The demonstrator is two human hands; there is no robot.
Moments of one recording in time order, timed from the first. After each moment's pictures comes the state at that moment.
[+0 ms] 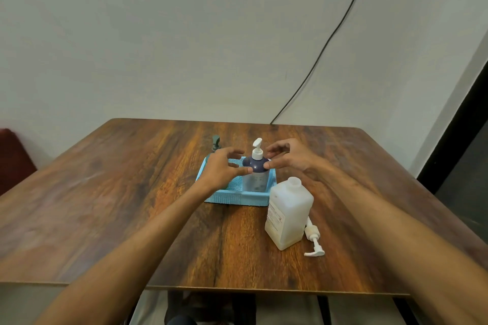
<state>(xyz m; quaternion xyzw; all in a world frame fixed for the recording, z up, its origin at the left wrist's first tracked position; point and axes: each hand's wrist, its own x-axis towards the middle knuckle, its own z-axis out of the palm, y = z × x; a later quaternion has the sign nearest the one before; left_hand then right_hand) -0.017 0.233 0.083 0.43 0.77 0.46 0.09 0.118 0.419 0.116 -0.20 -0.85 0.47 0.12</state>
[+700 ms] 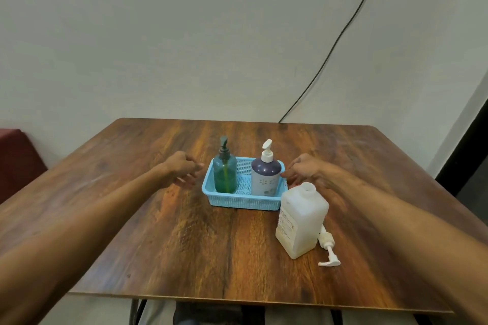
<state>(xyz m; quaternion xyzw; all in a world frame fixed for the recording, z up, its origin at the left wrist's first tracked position) -0.119 0.176 0.090 0.25 0.85 0.38 0.26 0.099 0.433 0.089 -0.38 -0.79 0.48 0.01</state>
